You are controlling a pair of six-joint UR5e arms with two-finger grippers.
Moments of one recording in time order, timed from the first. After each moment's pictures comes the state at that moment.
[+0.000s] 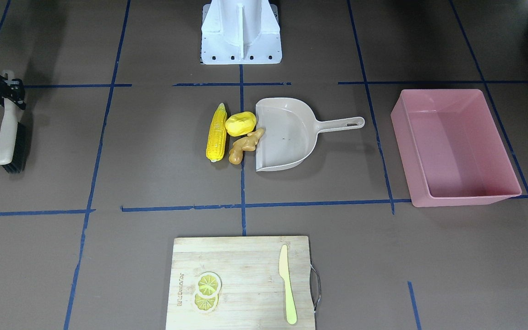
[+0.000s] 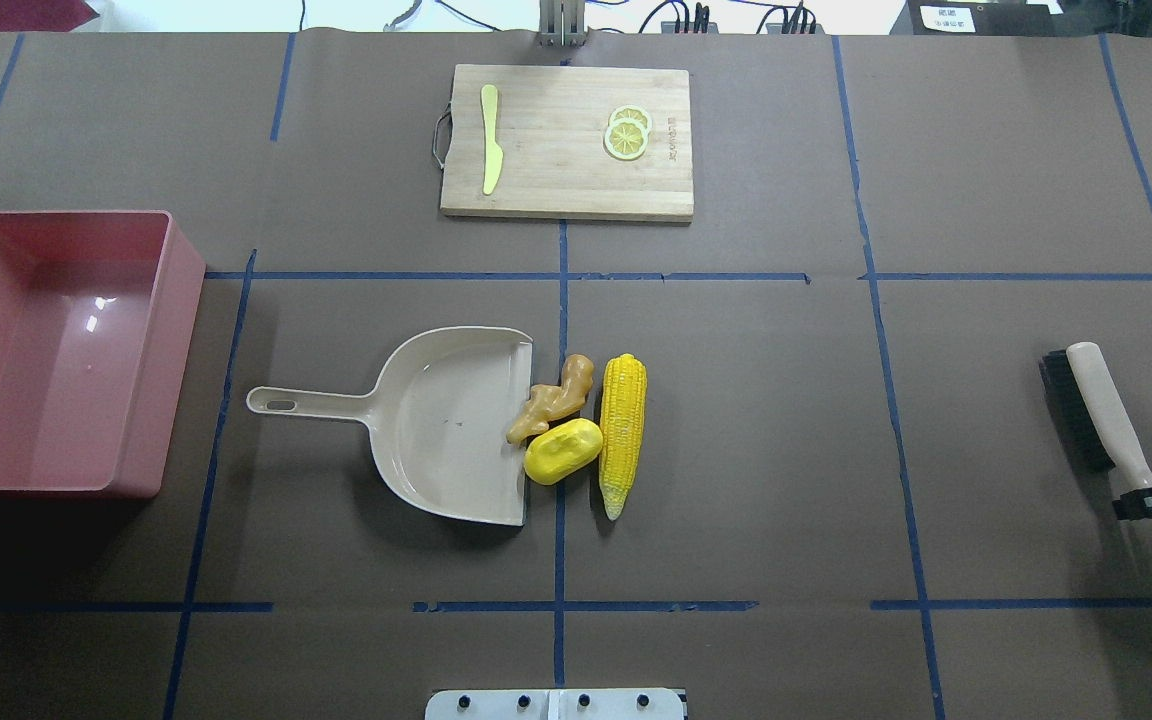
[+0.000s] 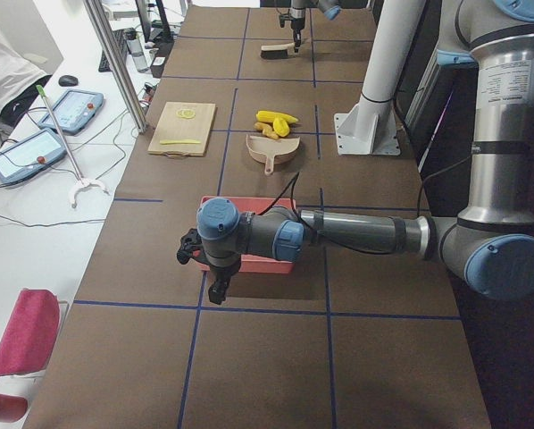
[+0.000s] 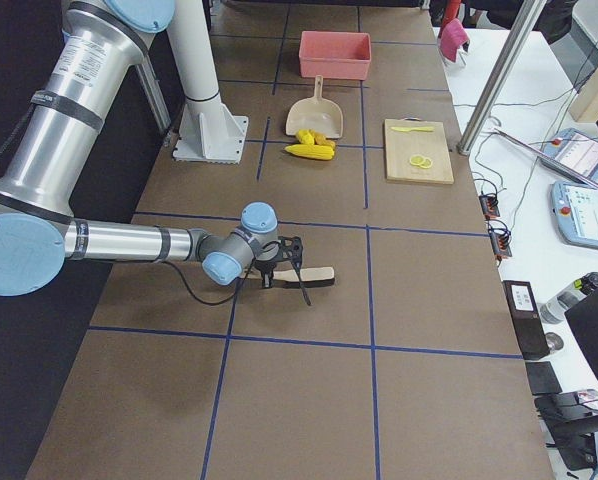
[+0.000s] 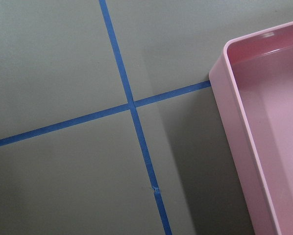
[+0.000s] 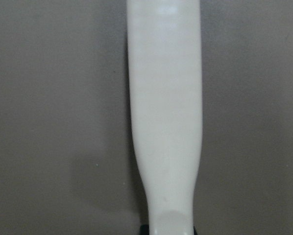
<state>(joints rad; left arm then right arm) -1.52 -1.53 -1.66 -1.66 -2.37 0.14 0.77 -2.01 1.82 -0.75 2.08 0.86</state>
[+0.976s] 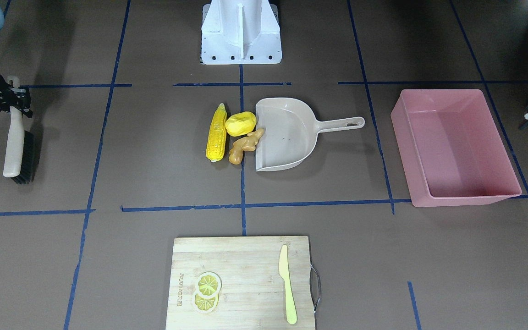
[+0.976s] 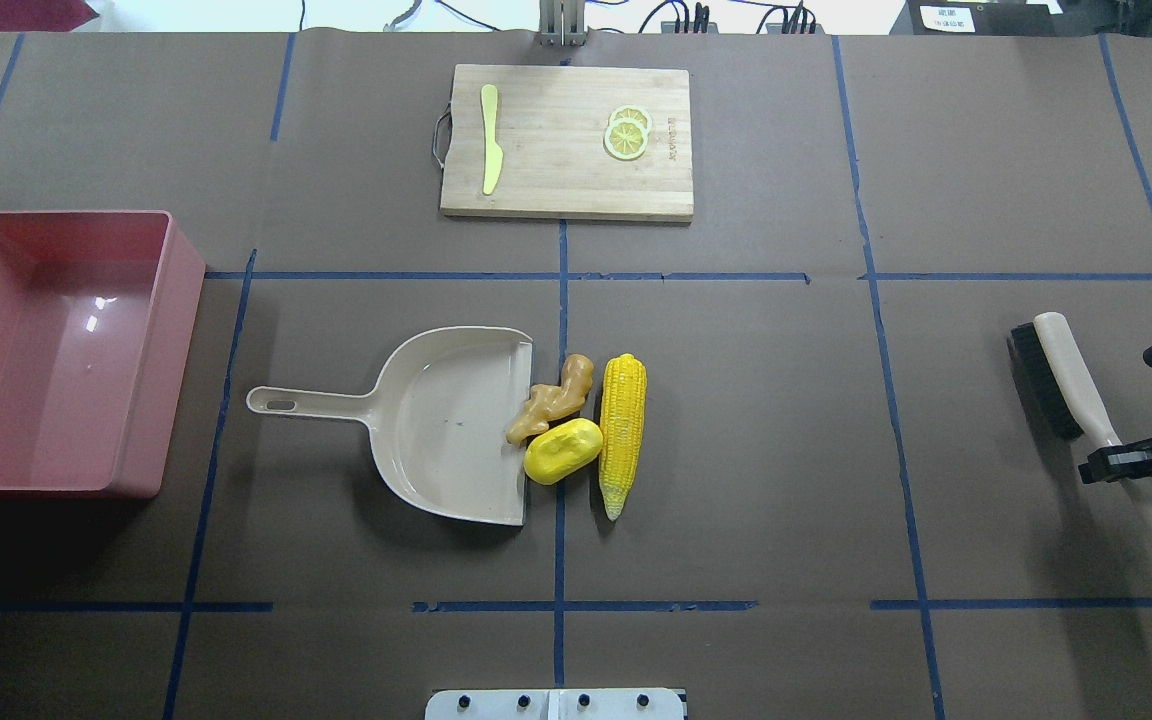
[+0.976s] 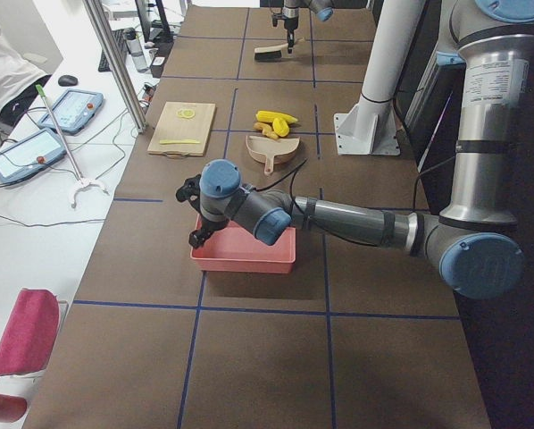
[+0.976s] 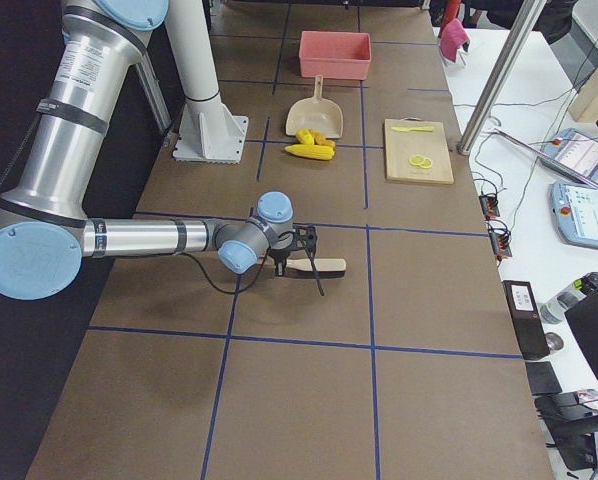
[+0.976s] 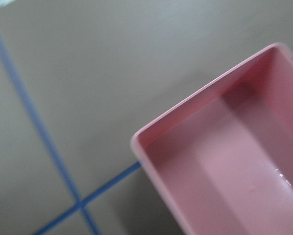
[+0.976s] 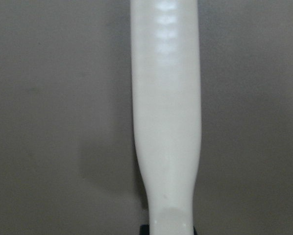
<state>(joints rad) -1.33 -1.61 -1.74 -2.06 -2.43 0.14 0.84 -1.91 1.83 -0.84 2.14 0.87</state>
